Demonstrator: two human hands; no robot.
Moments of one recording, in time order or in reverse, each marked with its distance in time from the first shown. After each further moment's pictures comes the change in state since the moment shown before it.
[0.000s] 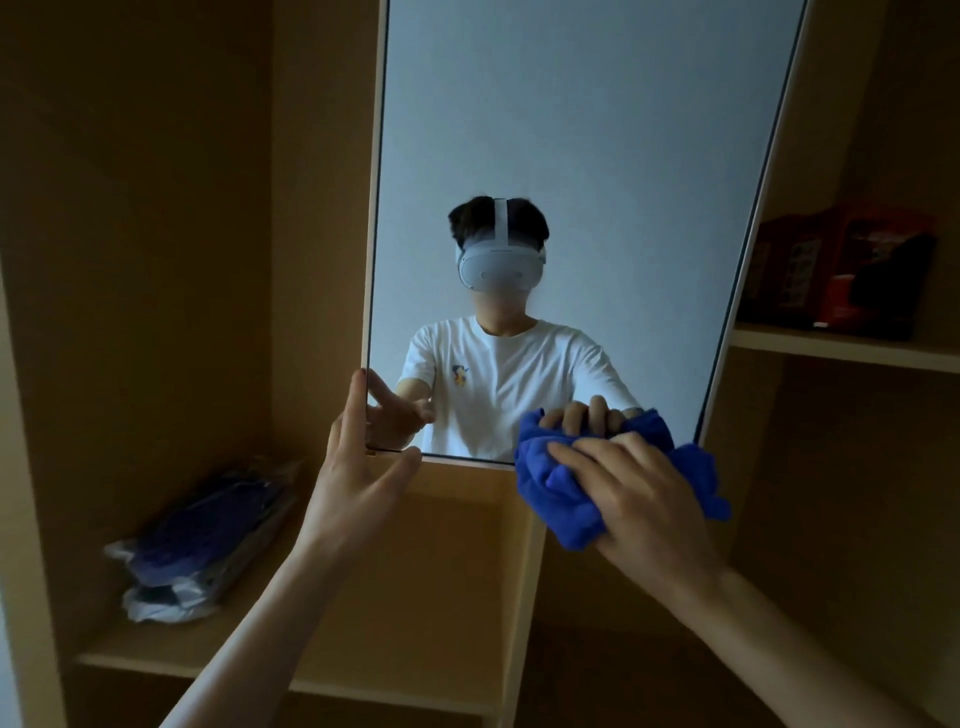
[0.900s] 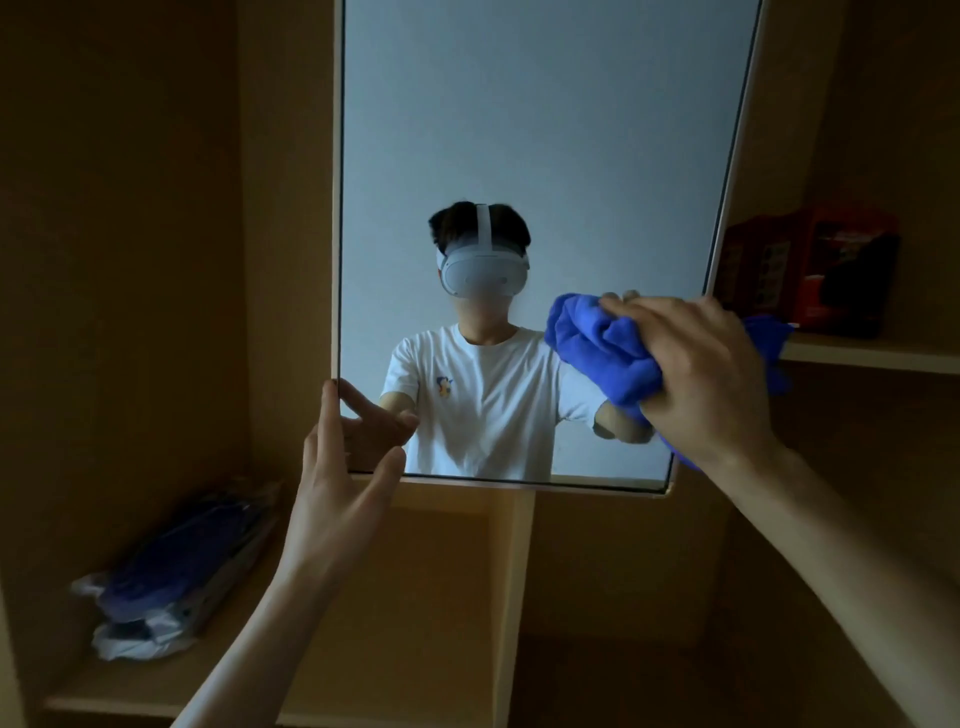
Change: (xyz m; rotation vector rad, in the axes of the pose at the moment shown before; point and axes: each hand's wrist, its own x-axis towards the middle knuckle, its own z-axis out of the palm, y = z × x) left_hand 0.004 0.006 0.010 0.060 0.094 0.032; right_hand 0.072 0.068 -0.061 -0.076 0.306 0.030
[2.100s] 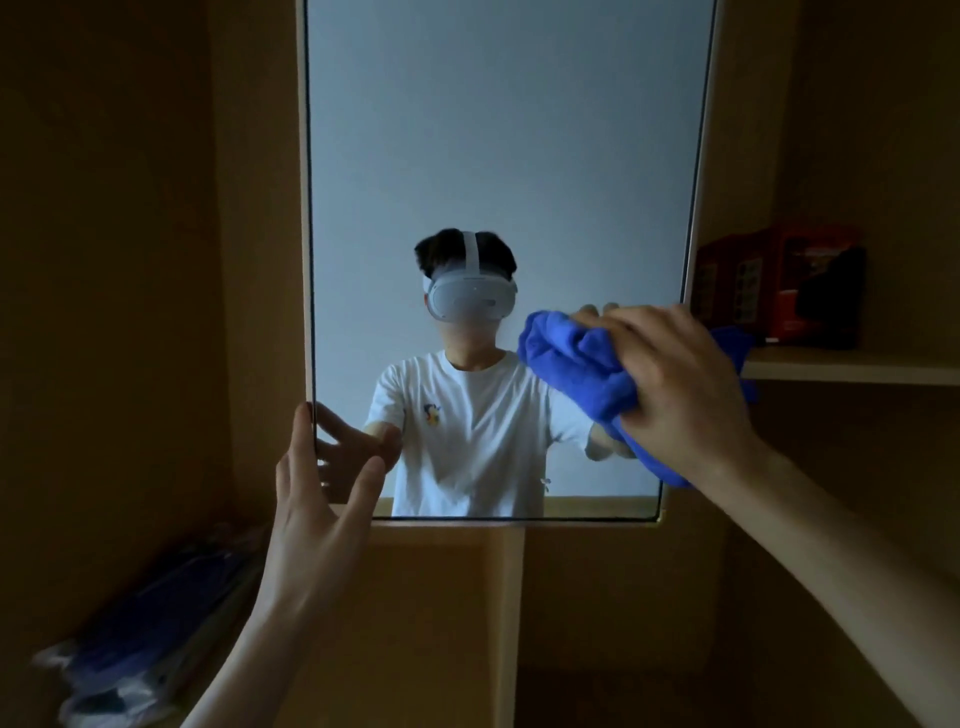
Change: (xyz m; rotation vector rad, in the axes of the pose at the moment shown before) left_hand 0.011 0.024 -0.001 -0.032 0.024 -0.002; right_hand 0.022 0.003 -0.007 0.006 -0.054 -0.077
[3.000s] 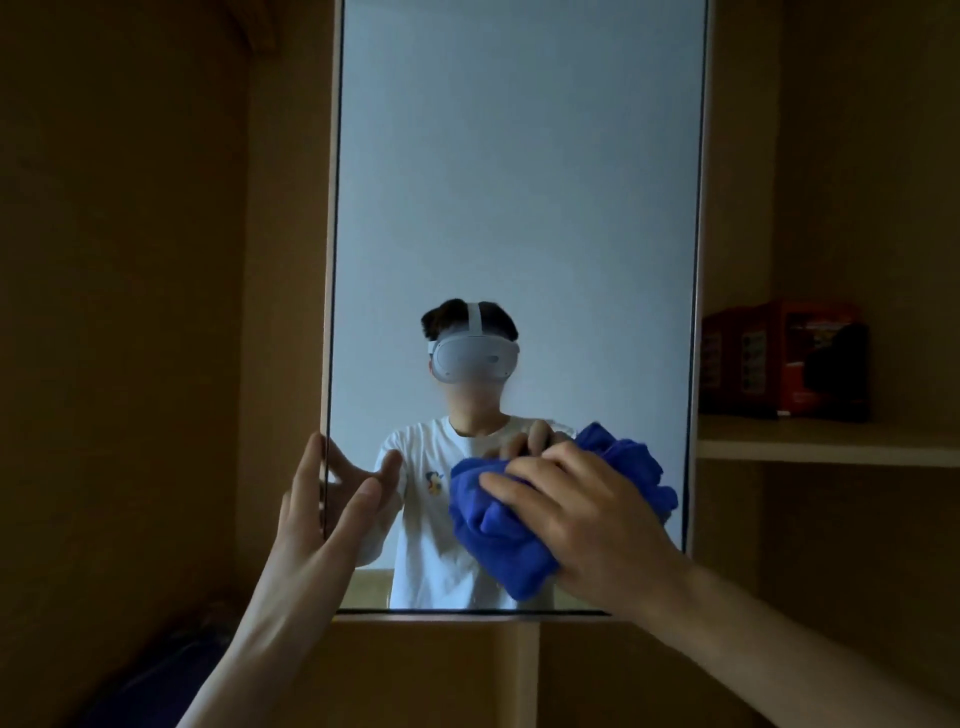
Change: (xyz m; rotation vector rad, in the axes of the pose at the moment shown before) left_hand 0.064 0.024 -0.005 -0.121 -0.053 -0.054; right_hand 0.001 -0.054 0.035 0.049 -0.171 -0.199
